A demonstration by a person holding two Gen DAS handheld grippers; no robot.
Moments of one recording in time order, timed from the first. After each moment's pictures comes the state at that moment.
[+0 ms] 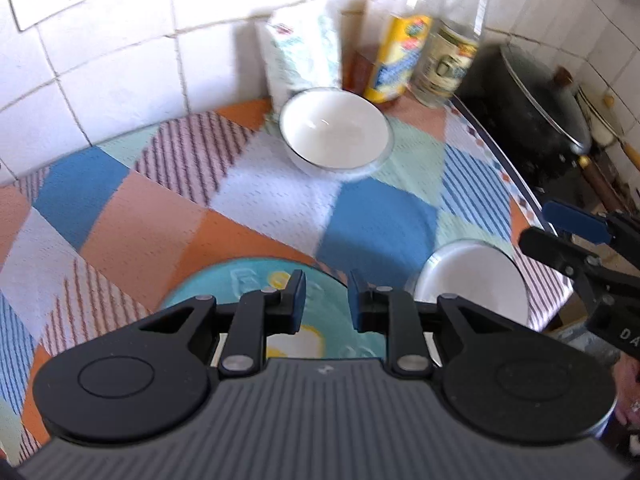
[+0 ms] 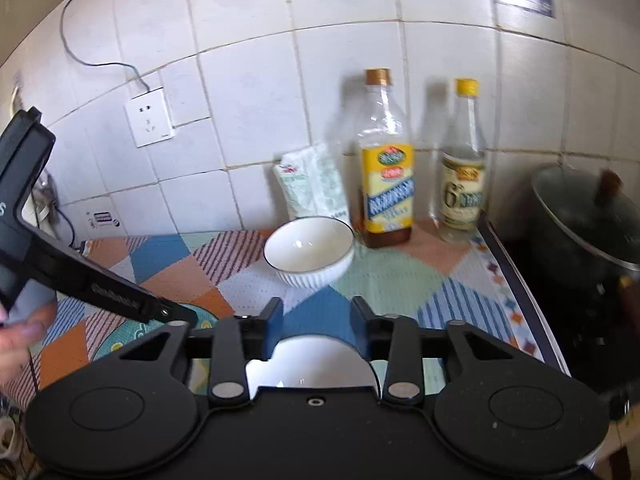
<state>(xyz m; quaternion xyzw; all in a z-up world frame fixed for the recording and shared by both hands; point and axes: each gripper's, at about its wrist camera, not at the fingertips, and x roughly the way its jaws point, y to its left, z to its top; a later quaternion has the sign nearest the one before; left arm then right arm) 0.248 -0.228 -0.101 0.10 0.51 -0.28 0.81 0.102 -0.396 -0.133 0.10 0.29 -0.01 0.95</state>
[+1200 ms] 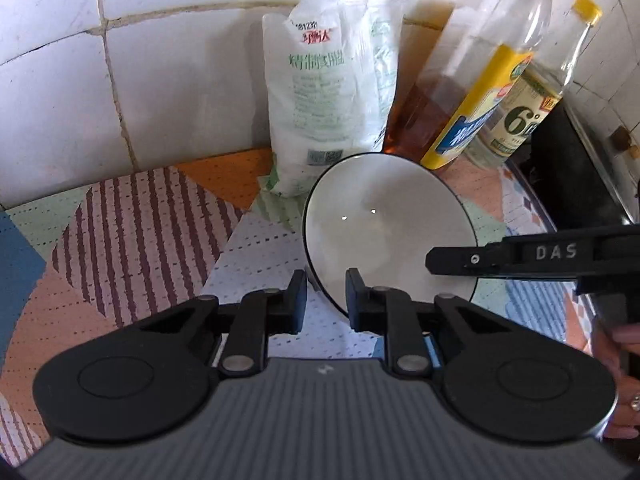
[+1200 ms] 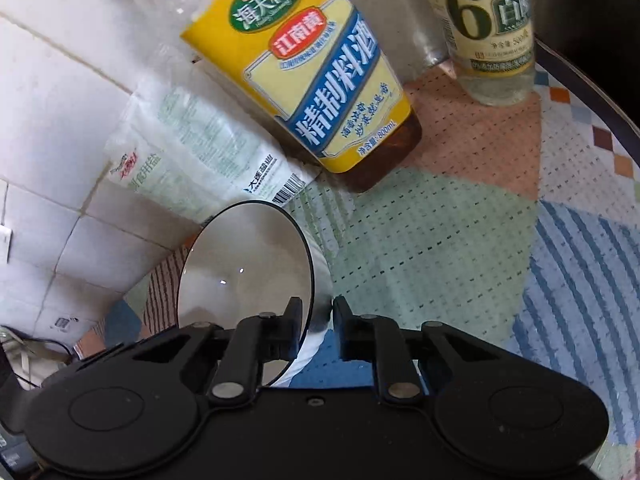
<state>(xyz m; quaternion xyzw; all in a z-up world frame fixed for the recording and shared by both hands) 0.379 -0.284 -0.191 0.05 0.50 -0.30 0.81 0.315 -0.477 -0.243 0.36 0.47 -0.04 0.80</state>
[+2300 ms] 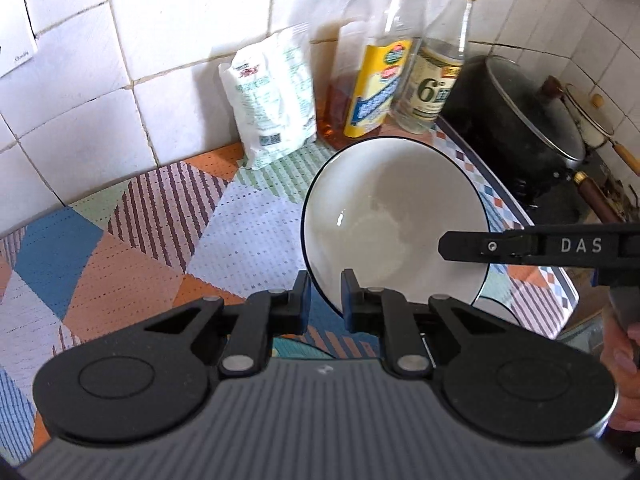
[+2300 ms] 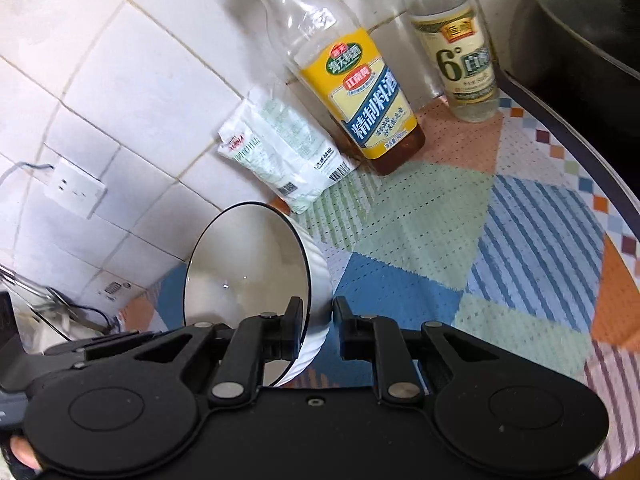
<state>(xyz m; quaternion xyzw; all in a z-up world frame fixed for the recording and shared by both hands) 0.263 -0.268 -0.100 0.12 0.48 -0.31 0.81 0.191 -0.450 -0.164 0.38 0.41 -0.02 0.83</state>
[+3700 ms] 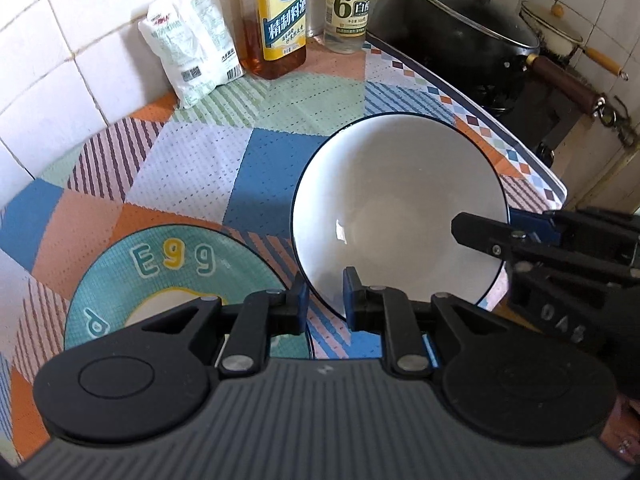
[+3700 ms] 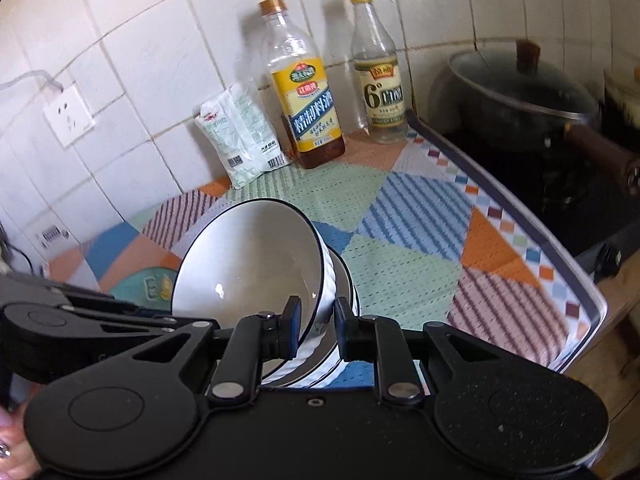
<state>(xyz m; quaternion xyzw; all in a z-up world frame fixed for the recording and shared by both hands) 0.156 -0.294 -0.139 0.20 0.48 -0.33 0.79 0.063 -0.388 -0.170 0.19 0.35 -0.14 0.91</state>
